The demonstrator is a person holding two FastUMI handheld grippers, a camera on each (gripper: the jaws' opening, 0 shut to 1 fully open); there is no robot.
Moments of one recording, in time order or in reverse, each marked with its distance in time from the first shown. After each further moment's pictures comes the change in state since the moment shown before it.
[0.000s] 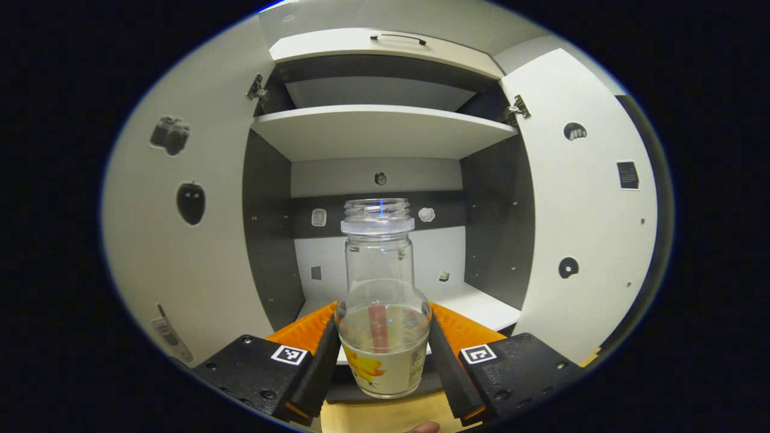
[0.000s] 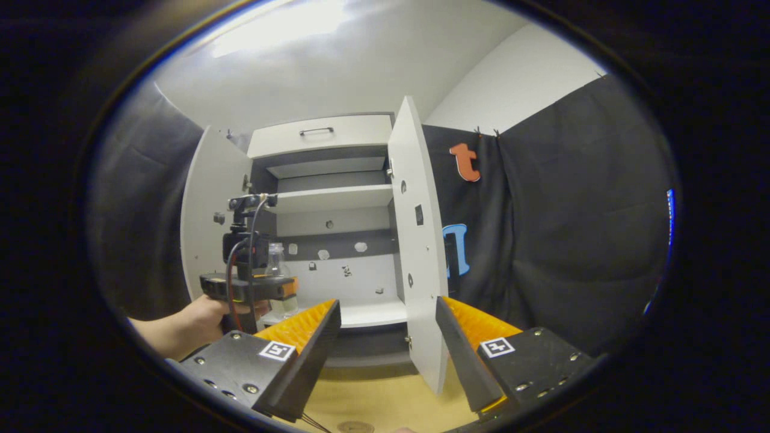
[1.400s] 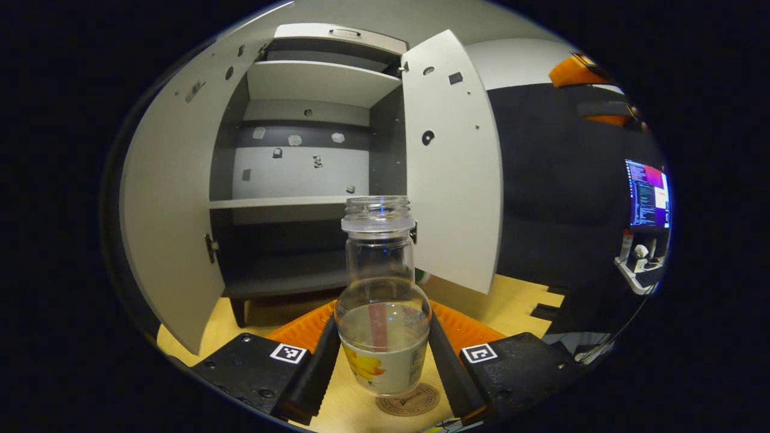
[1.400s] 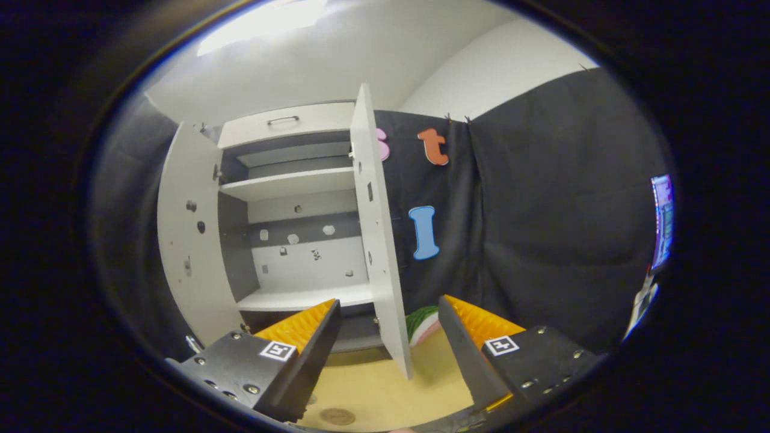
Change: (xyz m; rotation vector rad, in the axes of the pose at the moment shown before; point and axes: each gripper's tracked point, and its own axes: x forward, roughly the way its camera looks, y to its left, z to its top) left arm -0.149 -0.130 -0.291 -0.030 0.082 -0.409; right arm -0.018 -0.062 -0.028 -0.031 0.045 -0.107
